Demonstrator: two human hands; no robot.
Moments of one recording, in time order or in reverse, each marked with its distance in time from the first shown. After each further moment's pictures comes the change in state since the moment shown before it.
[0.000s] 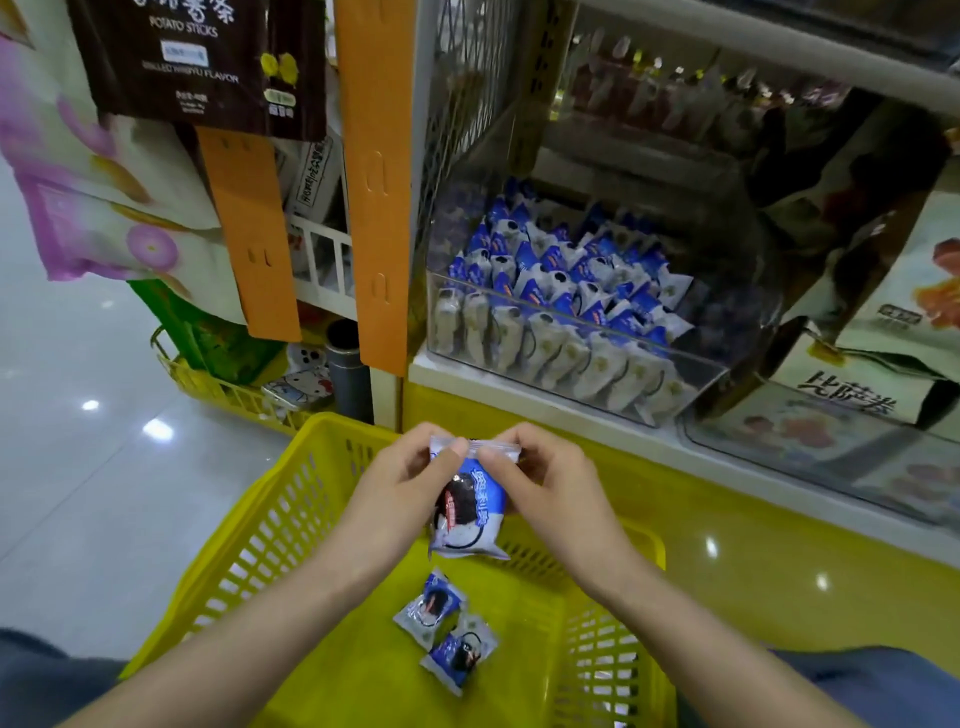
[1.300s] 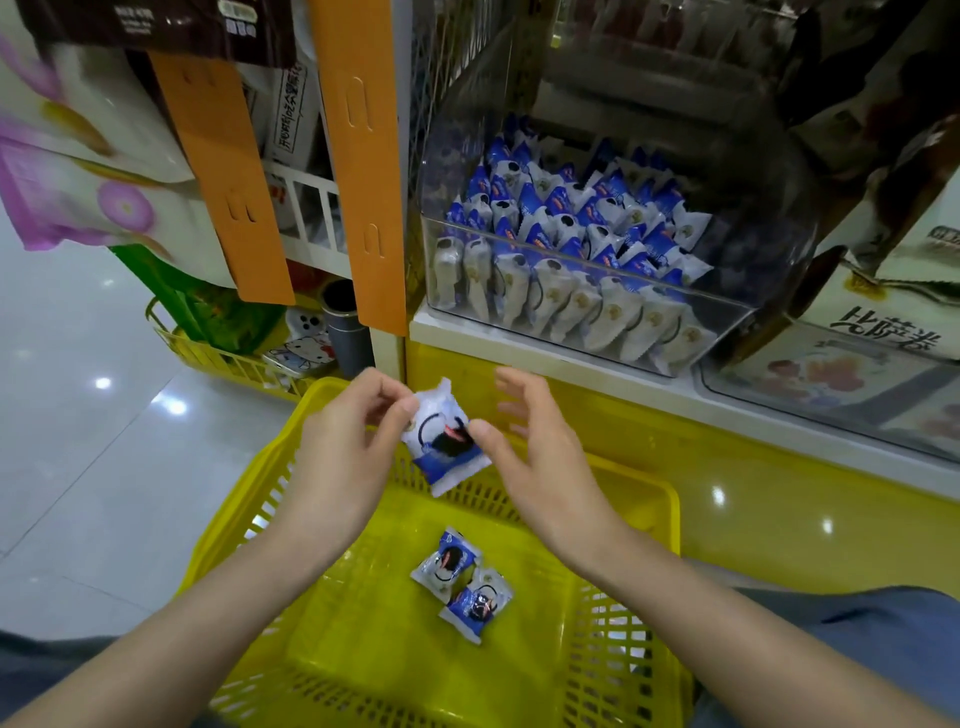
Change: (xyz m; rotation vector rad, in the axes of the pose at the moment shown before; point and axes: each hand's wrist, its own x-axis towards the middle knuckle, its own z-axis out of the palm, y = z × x) left_hand 0.005 -0.017 -0.032 0.477 0.267 0.268; right_hand -0.005 0.008 0.018 -0.139 0.012 0.063
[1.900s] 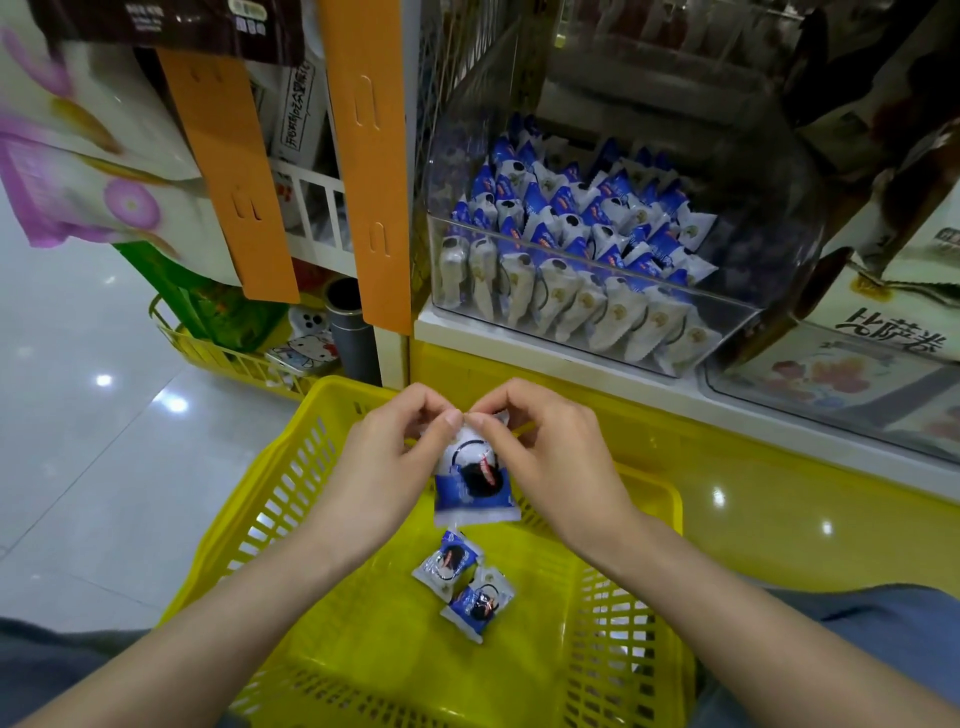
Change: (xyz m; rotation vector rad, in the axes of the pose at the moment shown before) left_hand -0.005 0.008 0.012 -0.159 -0.191 -0.011; right_hand 0.003 -0.006 -0.009 -0.173 0.084 -0.274
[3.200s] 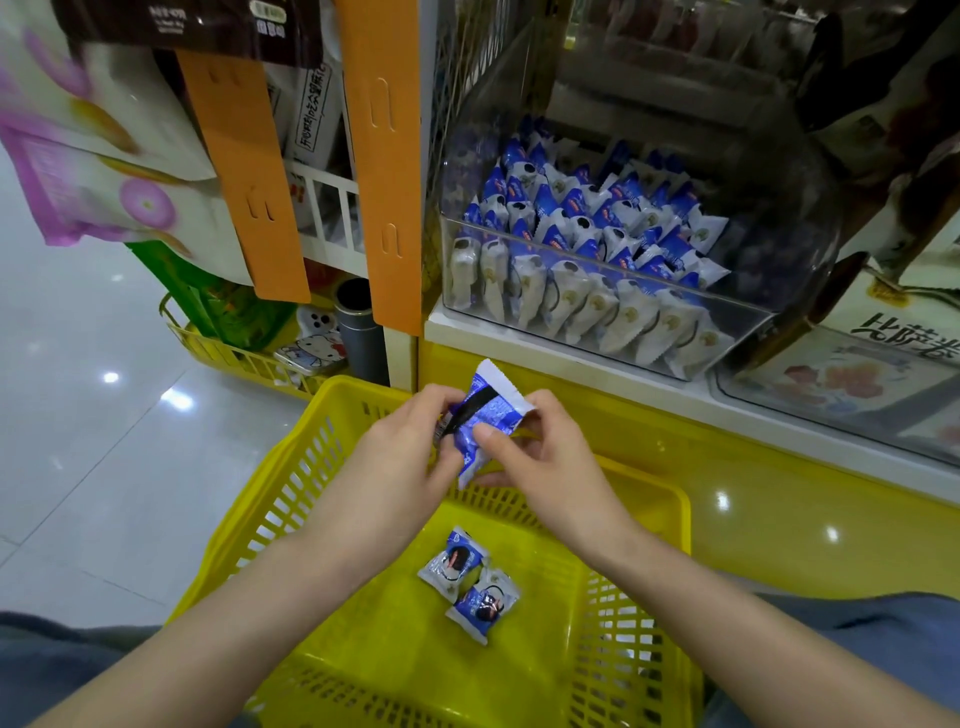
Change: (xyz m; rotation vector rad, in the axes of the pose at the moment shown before) left_hand -0.007 -0.001 -0.004 0.422 -0.008 0.162; right_hand -0.005 -0.002 0.015 0.619 -0.083 0.414
